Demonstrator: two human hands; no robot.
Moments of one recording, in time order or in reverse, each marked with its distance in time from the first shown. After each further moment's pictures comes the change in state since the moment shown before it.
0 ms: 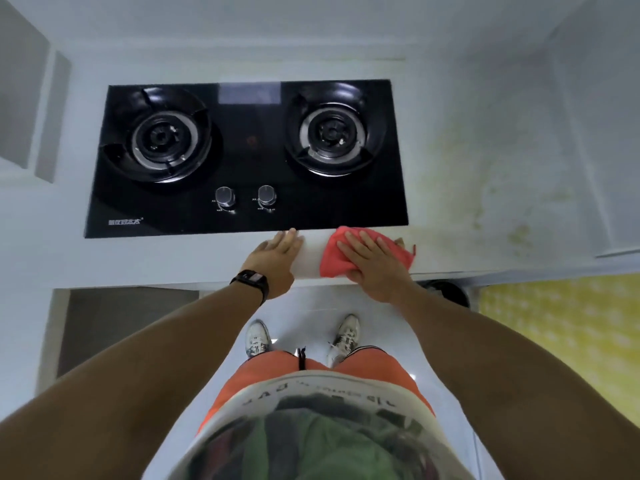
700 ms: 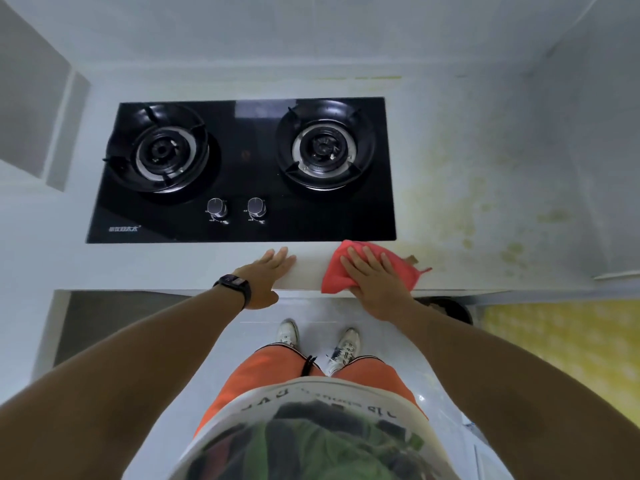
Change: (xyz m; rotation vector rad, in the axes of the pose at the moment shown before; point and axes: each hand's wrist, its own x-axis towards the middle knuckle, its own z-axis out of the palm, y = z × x) left_hand -0.003 0.013 -0.009 0.043 -0.158 -0.007; right_hand -0.023 0.031 -0.002 0.003 -0.034 0.004
